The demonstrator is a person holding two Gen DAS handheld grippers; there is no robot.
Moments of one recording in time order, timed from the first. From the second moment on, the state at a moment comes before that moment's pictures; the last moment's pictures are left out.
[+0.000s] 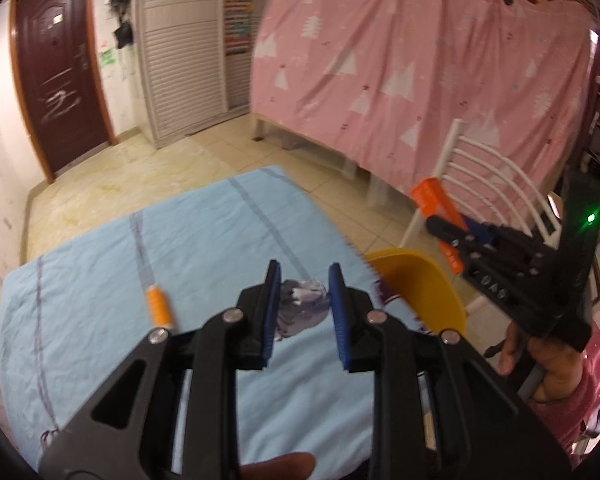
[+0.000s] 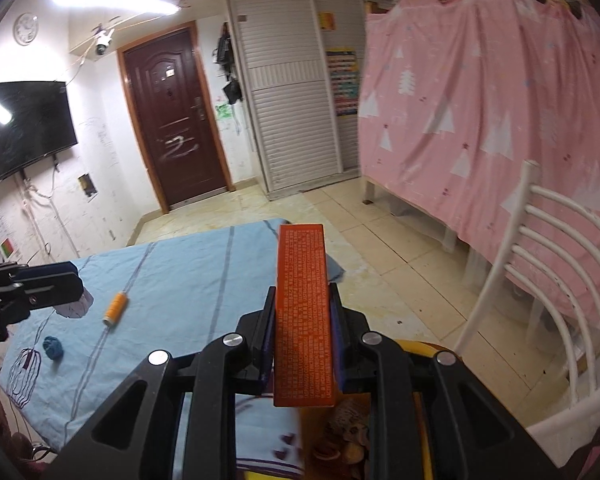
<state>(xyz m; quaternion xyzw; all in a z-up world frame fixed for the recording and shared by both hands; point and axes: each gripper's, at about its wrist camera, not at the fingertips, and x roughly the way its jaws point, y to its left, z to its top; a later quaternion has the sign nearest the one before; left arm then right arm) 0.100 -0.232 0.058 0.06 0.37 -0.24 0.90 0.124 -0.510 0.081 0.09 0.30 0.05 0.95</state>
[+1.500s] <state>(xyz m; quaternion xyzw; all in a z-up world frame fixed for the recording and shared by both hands) 0.142 -0.308 0.033 0.03 0.42 -0.29 0.86 0.132 -0.553 0.041 0.13 0.33 0.02 0.93</state>
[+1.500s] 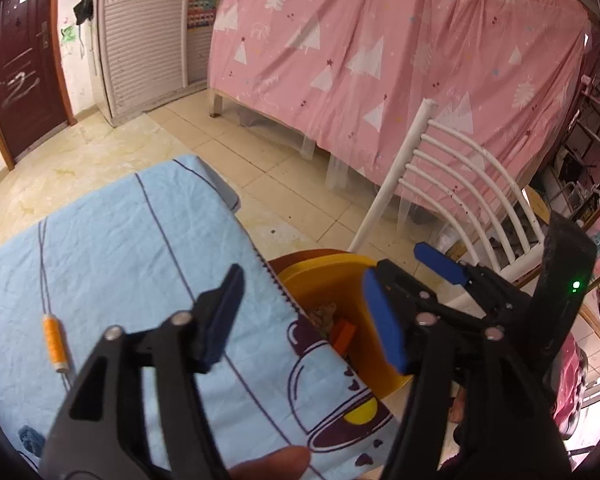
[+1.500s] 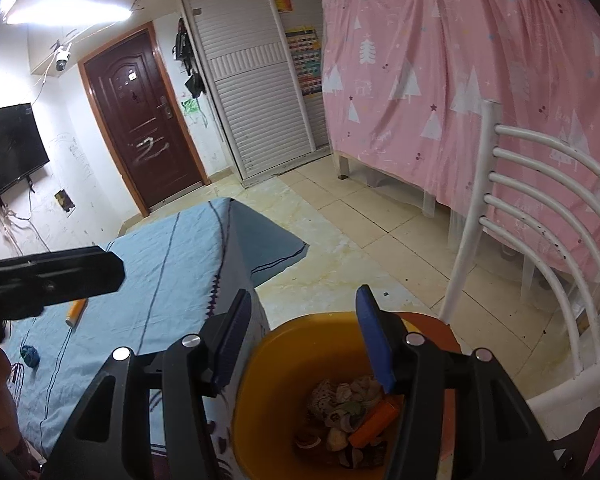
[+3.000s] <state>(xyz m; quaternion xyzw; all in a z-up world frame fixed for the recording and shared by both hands) 0.140 -0.045 0.031 -0.08 0.40 -0.13 0.90 0.208 -0.275 0.059 -0.02 0.37 0.24 0.90</state>
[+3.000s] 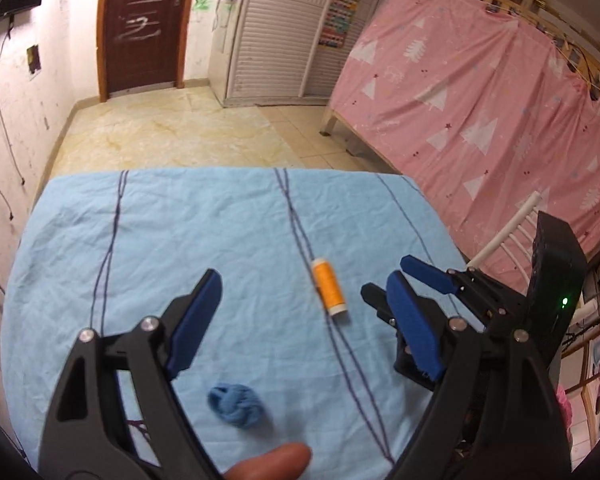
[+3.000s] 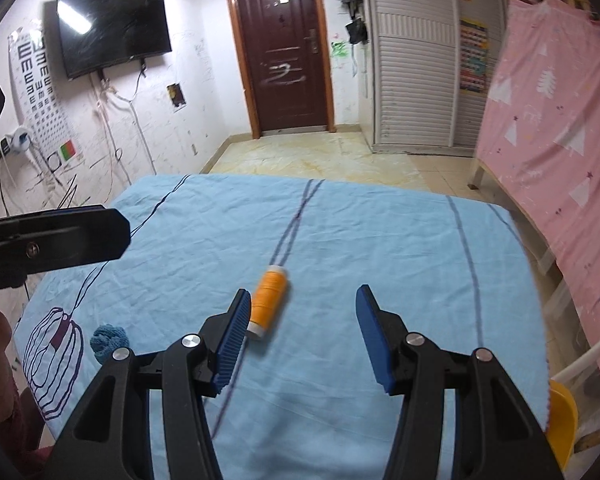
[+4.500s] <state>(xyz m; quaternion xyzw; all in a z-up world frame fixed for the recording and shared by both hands) 0.103 -0.037 -0.042 0.02 0.48 -0.07 0.88 0.233 -0.212 0.026 -0.07 0.44 0.24 0.86</state>
